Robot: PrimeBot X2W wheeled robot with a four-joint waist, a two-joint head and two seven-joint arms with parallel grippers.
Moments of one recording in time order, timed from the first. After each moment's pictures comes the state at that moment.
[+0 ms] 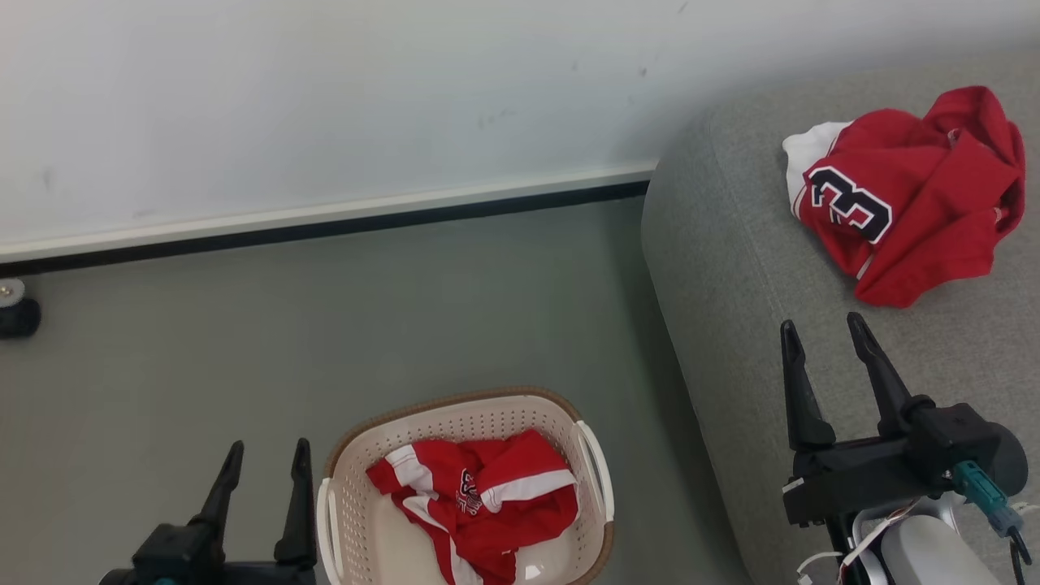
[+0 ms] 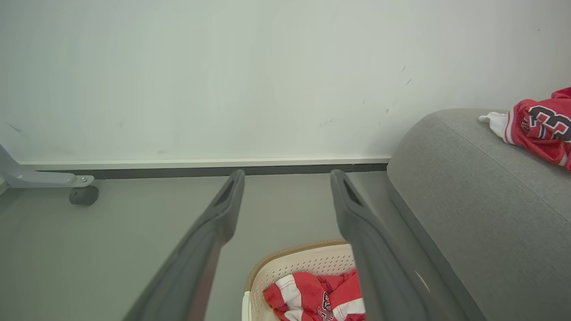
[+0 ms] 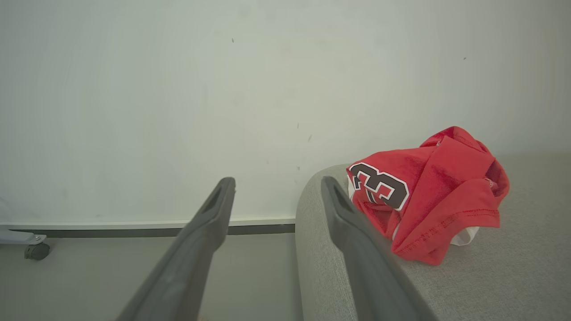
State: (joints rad) left arm 0.02 0.20 -0.18 0.14 -0.41 0.07 -0.25; right arm -0.21 -0.23 0.31 0.14 0.32 -0.12 -0.26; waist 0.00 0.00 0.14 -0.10
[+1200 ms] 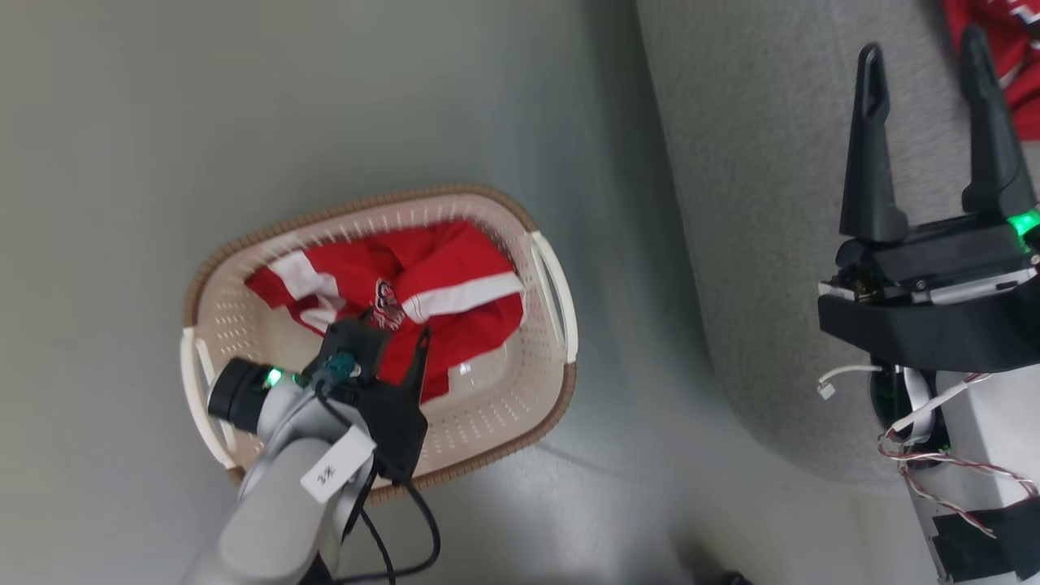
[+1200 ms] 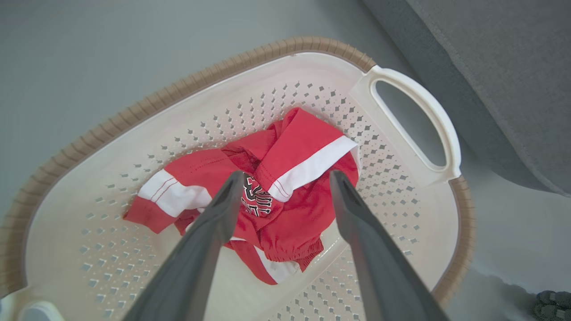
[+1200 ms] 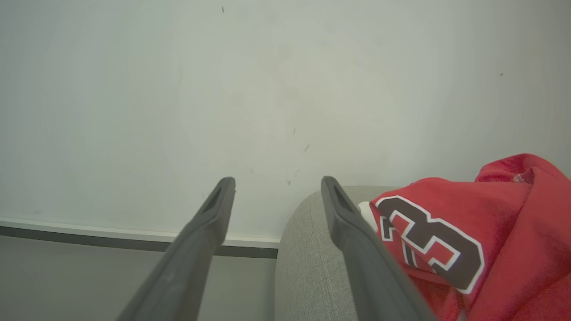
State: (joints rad) left arm -0.58 0.09 -0.44 0.71 -0.22 -0.02 -0.04; right arm -0.53 -0.22 0.24 -0.12 0.21 -0.12 -0.26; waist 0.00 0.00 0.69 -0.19
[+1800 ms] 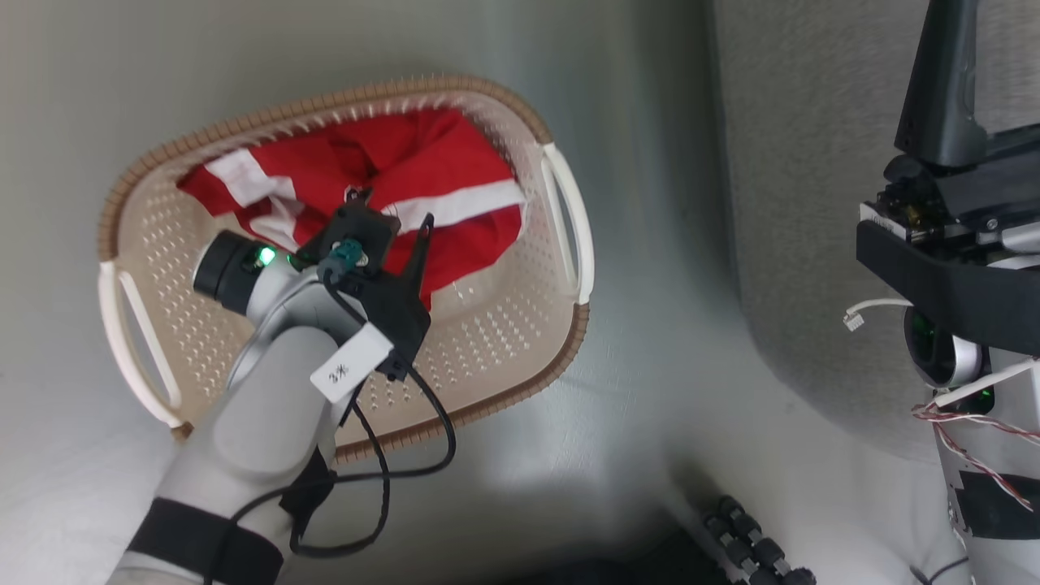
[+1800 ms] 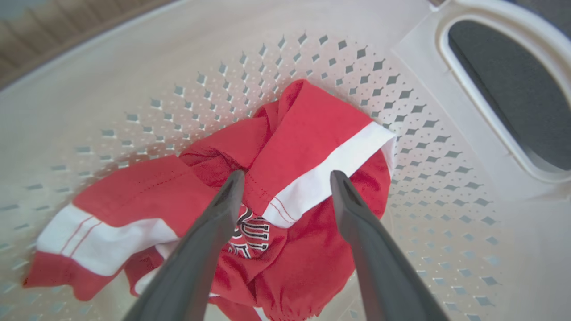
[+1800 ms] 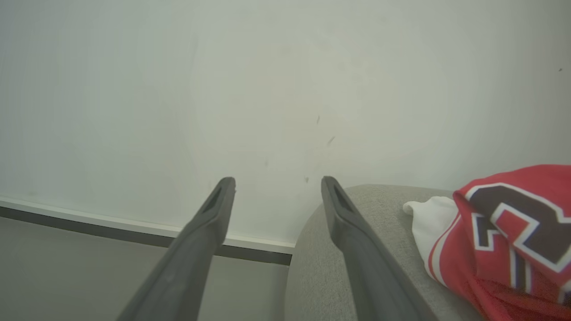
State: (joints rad) left arm -0.81 0.08 -0.47 0.81 -0.17 -0.05 -0.04; right arm -0.66 -0.21 0.22 -0.26 0.14 -0.12 -0.26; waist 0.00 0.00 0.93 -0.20
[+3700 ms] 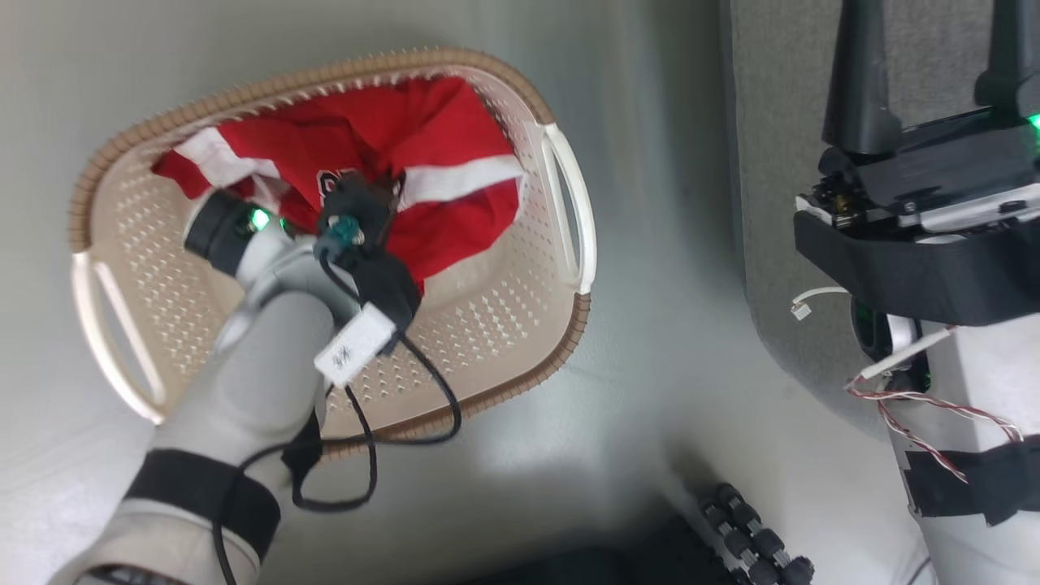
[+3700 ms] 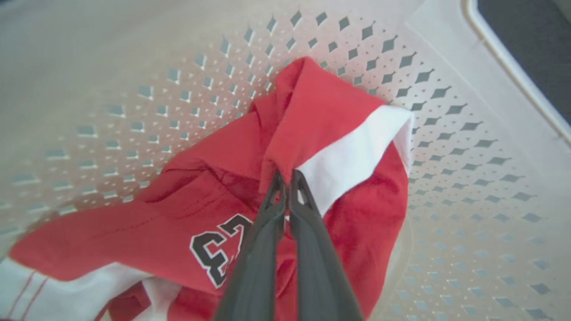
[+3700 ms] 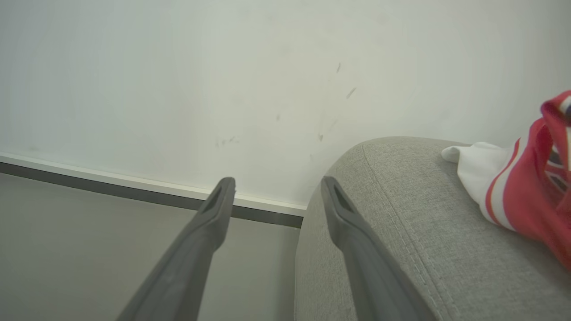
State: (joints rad) left arm -0.99 0.05 -0.54 1.09 -0.14 -0.09 -0.23; right arm -0.71 -0.15 0.26 -0.14 0.07 -0.12 -0.26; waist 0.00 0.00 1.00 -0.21
